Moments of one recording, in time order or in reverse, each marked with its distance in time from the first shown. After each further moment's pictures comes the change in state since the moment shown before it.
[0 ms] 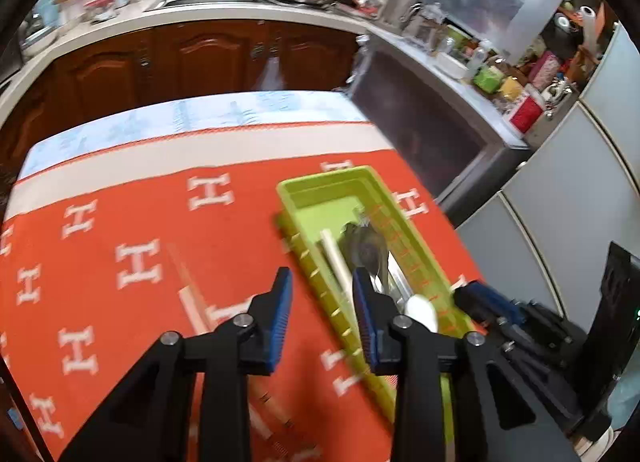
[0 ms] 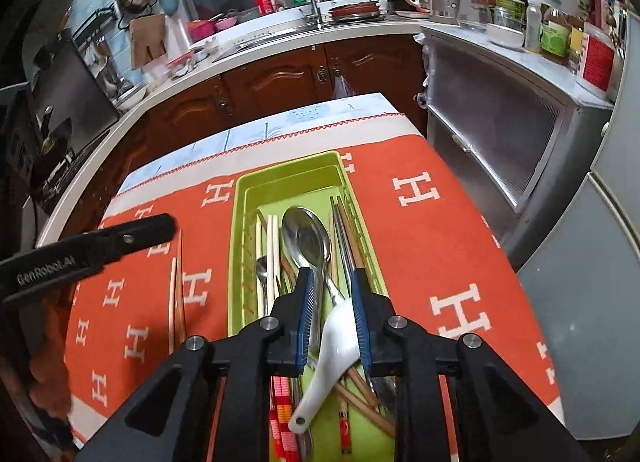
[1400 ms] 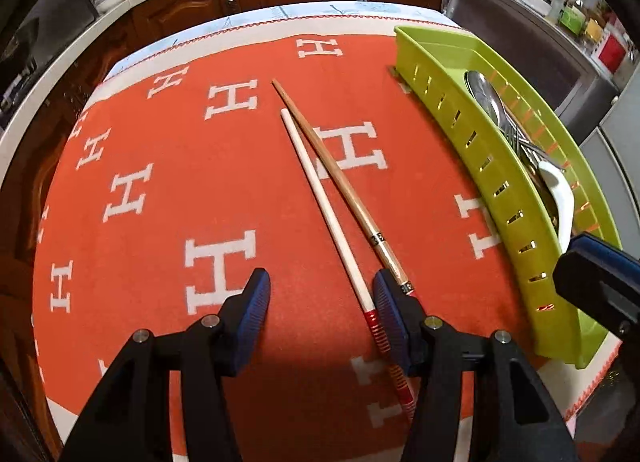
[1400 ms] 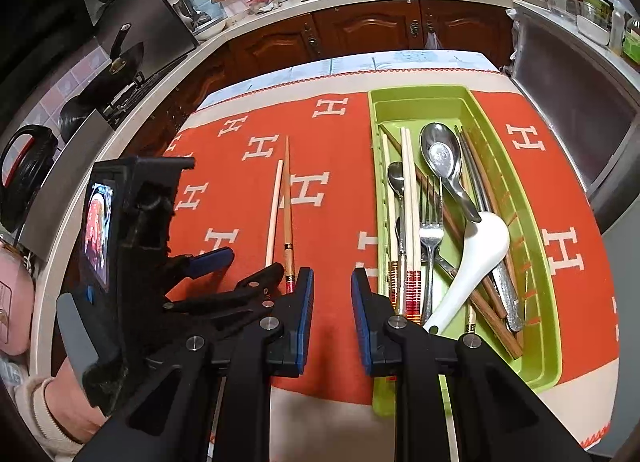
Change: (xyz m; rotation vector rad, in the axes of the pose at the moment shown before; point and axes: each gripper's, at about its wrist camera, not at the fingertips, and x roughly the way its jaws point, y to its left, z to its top) left arm 0.040 0.026 -0.116 -0.041 0.139 0.352; right arm -0.024 0.083 -0.068 -0.154 0.173 0.221
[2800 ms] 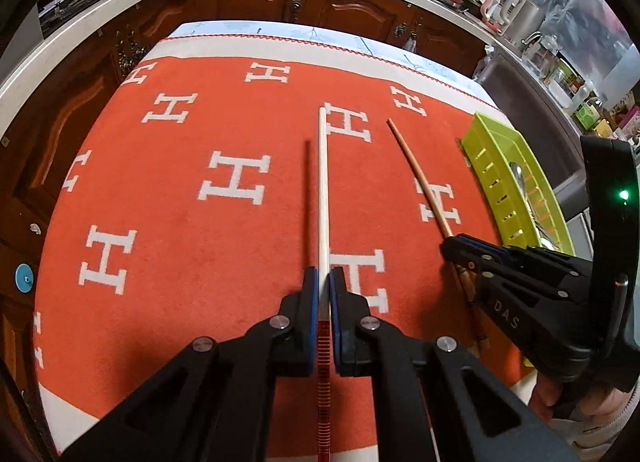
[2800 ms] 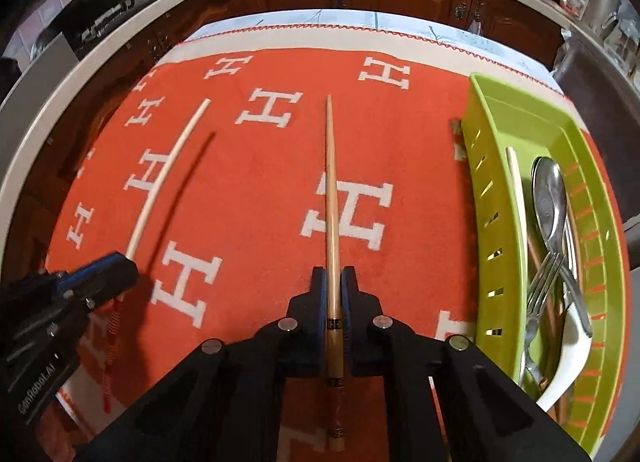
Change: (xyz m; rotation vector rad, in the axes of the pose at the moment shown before) left arm -0.023 0.115 -0.011 -0.254 -0.076 -0.152; right arm 0.137 0.063 0.055 -0.167 0.162 -0.116
